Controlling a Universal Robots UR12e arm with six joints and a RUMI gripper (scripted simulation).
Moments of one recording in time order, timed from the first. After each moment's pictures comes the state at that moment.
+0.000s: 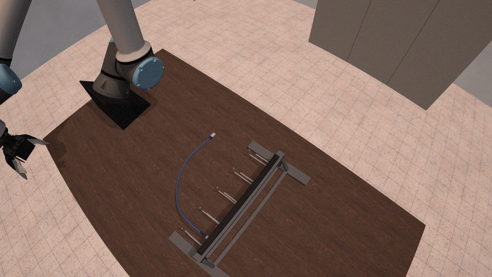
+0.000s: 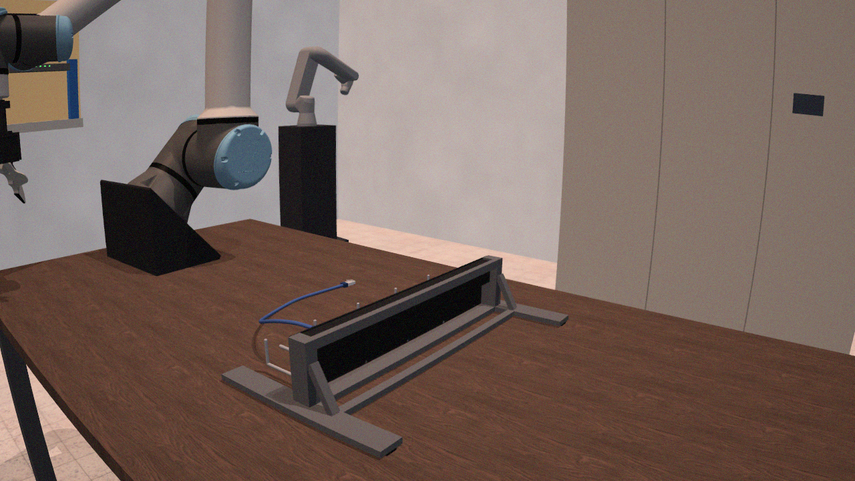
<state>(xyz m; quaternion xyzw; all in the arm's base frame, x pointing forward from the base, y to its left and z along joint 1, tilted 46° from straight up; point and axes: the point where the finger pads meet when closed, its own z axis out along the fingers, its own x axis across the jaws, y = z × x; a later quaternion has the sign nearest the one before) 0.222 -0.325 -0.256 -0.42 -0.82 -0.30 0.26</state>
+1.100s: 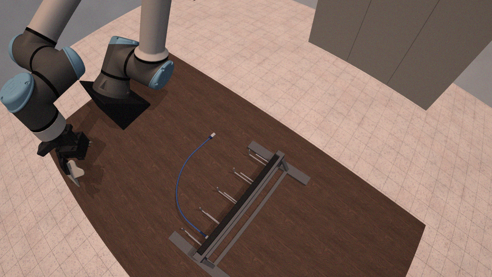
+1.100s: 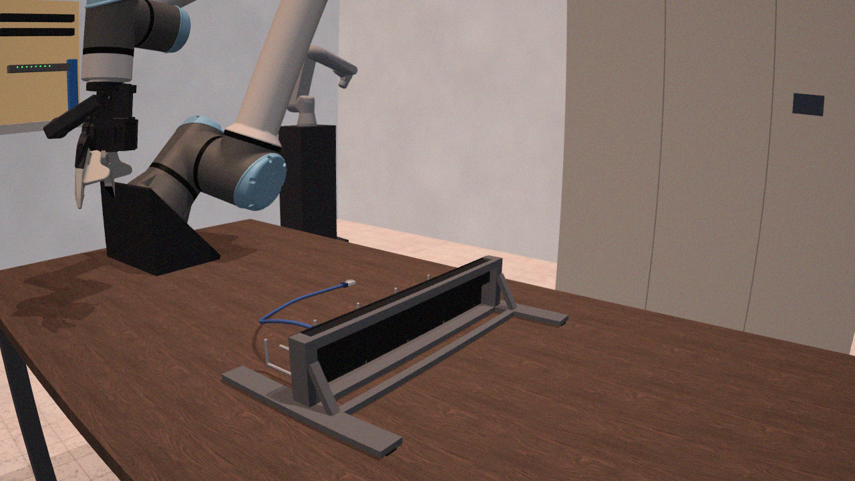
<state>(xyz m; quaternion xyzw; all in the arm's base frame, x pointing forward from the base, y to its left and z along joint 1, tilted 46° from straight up) 0.407 -0.188 -0.147 -0.26 -0.90 -0.30 0.18</state>
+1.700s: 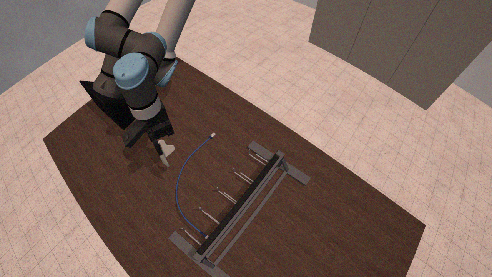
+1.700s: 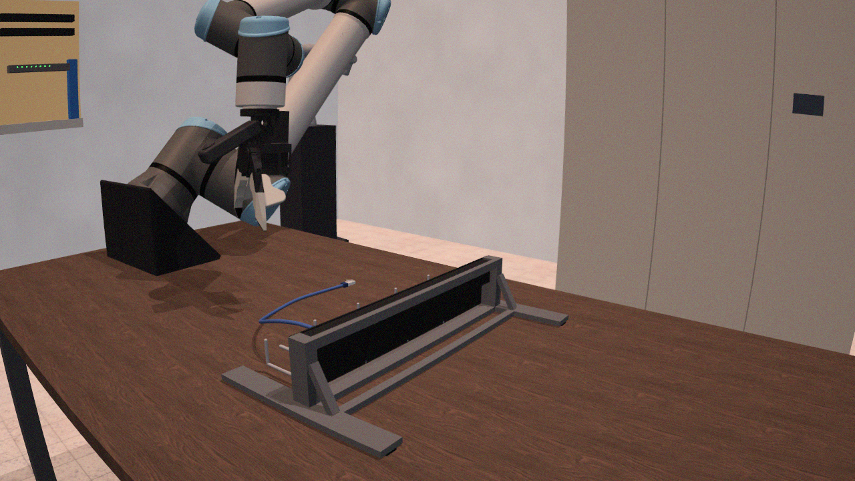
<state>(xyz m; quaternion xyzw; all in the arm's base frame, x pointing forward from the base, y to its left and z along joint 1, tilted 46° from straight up) 0.500 0.050 -0.021 -0.06 -0.93 -0.34 0.11</state>
